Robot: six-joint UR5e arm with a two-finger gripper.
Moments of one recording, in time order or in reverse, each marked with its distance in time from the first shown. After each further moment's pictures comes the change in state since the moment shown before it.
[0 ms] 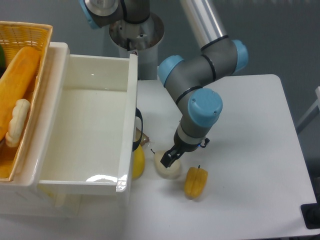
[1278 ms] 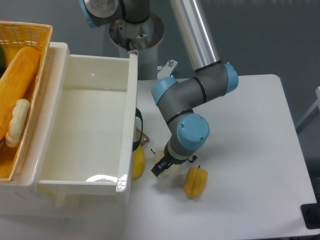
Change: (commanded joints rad) arm -0.032 -0.087 0.000 0.002 0.028 -0.003
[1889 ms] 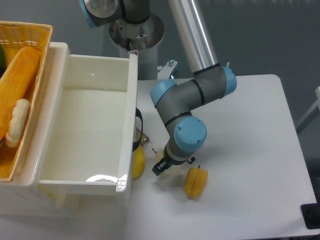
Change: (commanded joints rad) arm 0.002 0.015 0.005 0.002 0.057 0.023
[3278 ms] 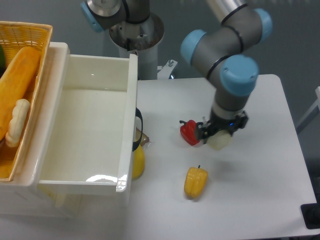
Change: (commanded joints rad) arm 0.253 0.190 0.083 -0.040 0.032 0.820
